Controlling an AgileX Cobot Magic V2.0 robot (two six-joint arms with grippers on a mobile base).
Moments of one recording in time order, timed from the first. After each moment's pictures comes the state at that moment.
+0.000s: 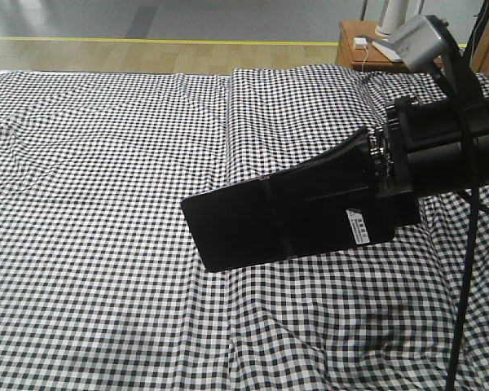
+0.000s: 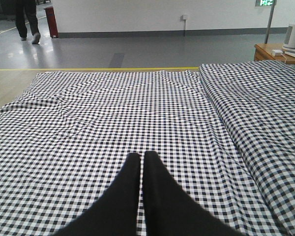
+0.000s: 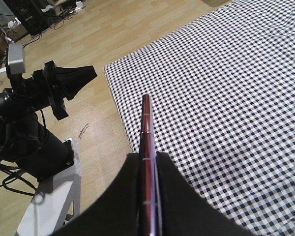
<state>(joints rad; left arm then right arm) 0.06 -0.02 0.03 -0.04 0.20 0.06 0.18 1.30 -1.18 1.11 1.22 -1.06</state>
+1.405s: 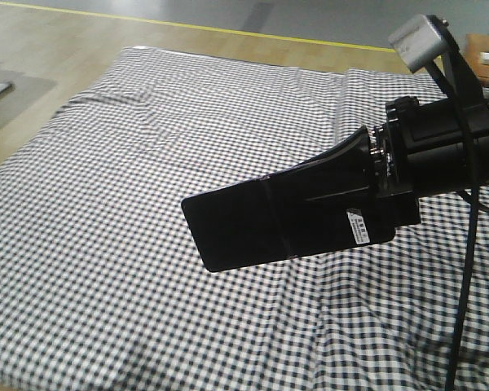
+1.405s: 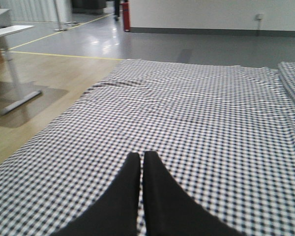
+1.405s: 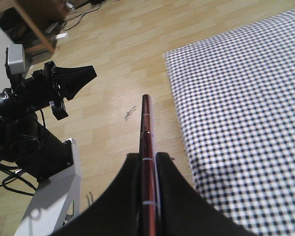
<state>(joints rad) 0.06 -0.02 0.03 -0.04 0.20 0.06 0.18 1.30 -1.18 1.11 1.22 -1.06</state>
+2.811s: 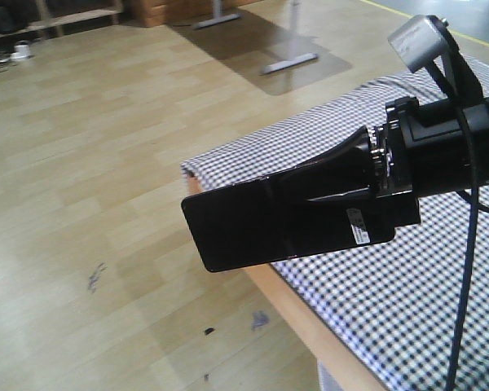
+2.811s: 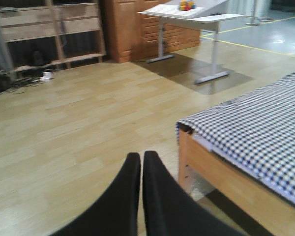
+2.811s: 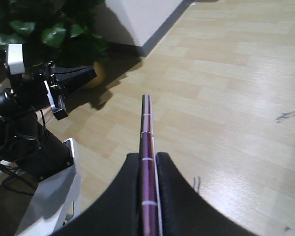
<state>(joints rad) 0.06 -0.02 0.03 -0.04 0.20 0.06 0.18 1.30 -1.18 1.11 1.22 -1.06</state>
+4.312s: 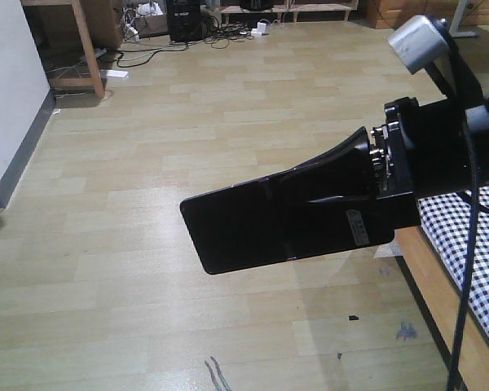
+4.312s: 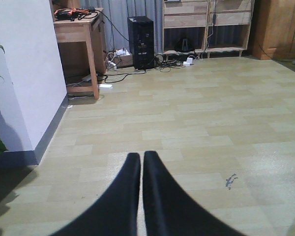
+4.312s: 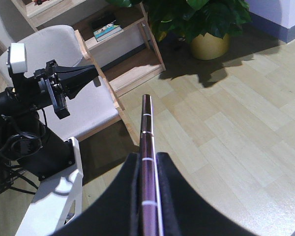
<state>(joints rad) 0.06 -0.02 0.03 -0.04 0.20 0.06 0.18 1.30 -1.18 1.11 1.23 -1.06</state>
